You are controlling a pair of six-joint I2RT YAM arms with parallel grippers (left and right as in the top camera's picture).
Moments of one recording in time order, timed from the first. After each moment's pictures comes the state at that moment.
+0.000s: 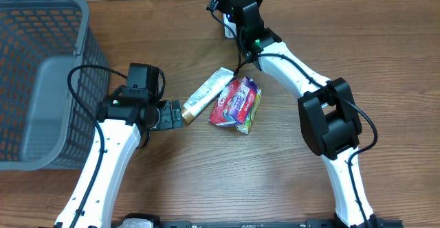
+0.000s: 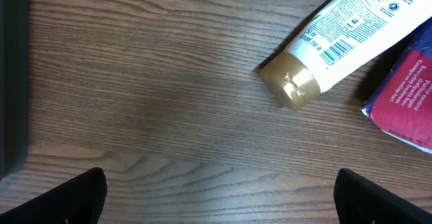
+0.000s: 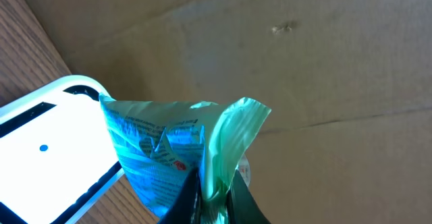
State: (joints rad) left arm -0.12 1.35 1.07 -0.99 -0.09 -0.26; right arm 0.49 2.38 1.95 0.17 0.46 -1.07
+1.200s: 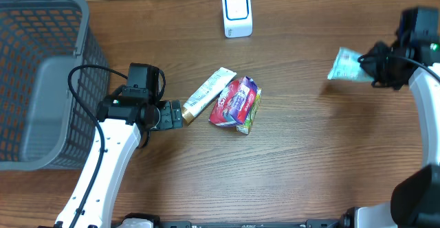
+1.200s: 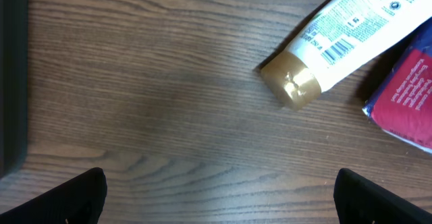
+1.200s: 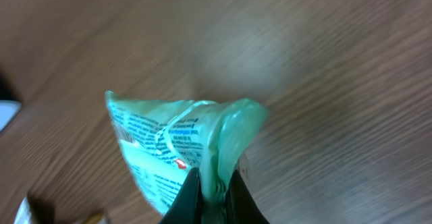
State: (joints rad) left arm -0.12 1.36 1.07 -0.99 -0.09 -0.26; right arm -0.20 1.65 1.41 -0.93 -0.09 0.51
